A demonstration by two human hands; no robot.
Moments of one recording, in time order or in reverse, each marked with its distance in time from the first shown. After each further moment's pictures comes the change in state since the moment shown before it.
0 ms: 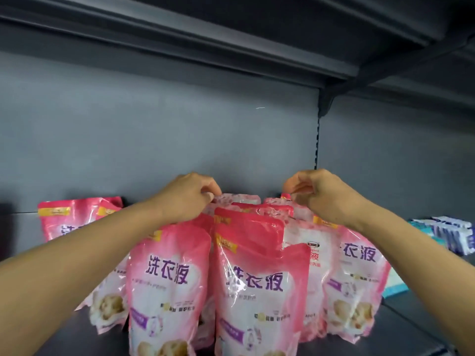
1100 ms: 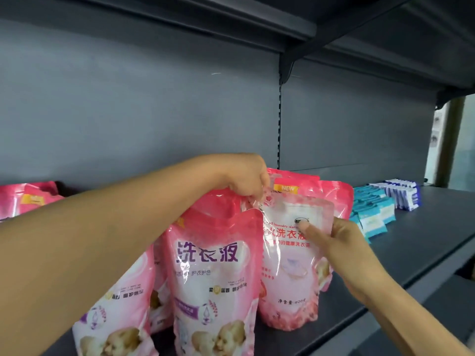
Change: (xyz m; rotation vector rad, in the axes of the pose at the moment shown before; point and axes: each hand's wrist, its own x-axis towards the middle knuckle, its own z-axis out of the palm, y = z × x) left_hand 0.040 0.118 0.060 0.001 -0.551 0.237; right_hand -0.116 0.073 0.043 0.717 0.264 0.317
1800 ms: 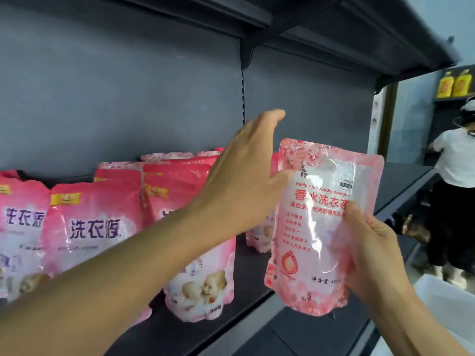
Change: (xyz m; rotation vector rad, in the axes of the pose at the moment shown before) left_hand -0.104 0.064 0.050 -0.219 0.659 0.340; right_hand -0.104 -0.029 -0.018 0.417 0.442 0.079
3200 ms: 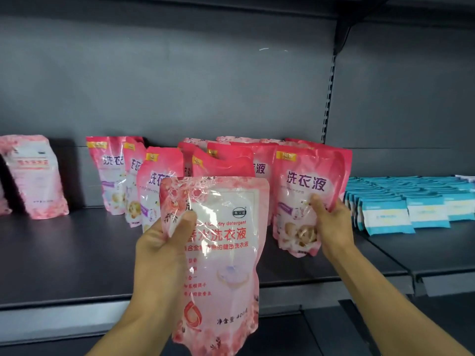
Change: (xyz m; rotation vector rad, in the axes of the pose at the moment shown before) left_hand -0.121 0.026 0.040 -0.580 0.845 -0.998; right_hand 0.125 0.099 0.033 -0.218 -0.405 -0.009
